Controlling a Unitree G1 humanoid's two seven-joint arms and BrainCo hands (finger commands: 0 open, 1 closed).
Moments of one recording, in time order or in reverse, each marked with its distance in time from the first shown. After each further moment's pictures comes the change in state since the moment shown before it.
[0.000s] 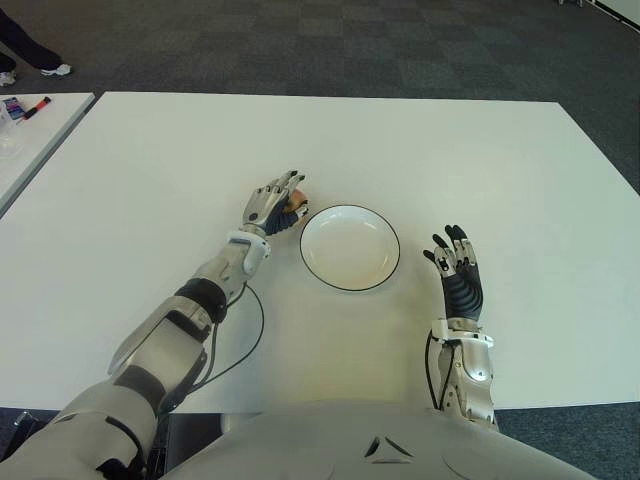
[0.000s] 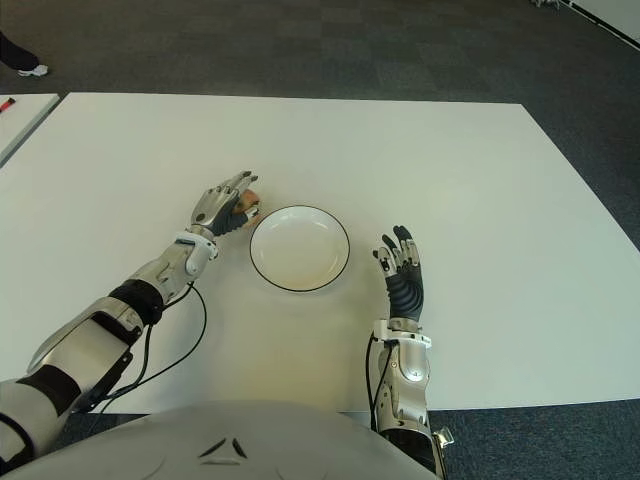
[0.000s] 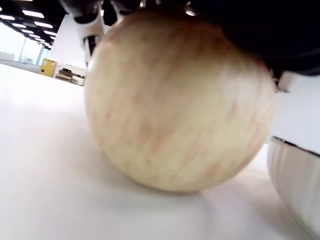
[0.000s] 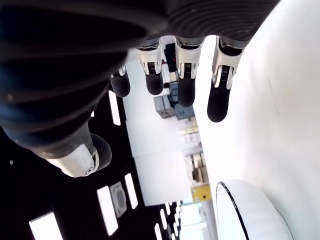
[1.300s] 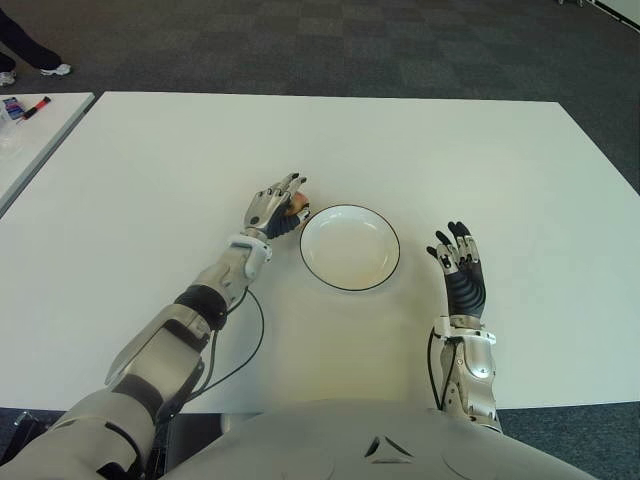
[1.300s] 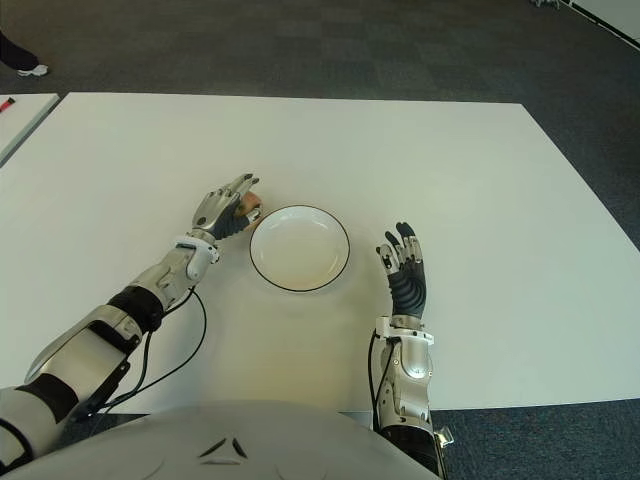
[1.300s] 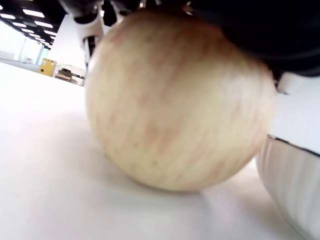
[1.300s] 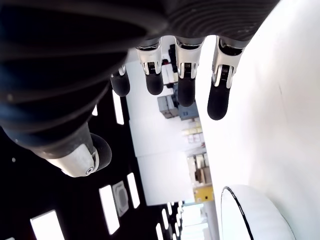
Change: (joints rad) left arm 0.038 0.003 0.017 -0.067 0.002 0.024 -0.008; right arm -0.015 -0.011 -0.008 0.009 -0.012 -0.017 -0.001
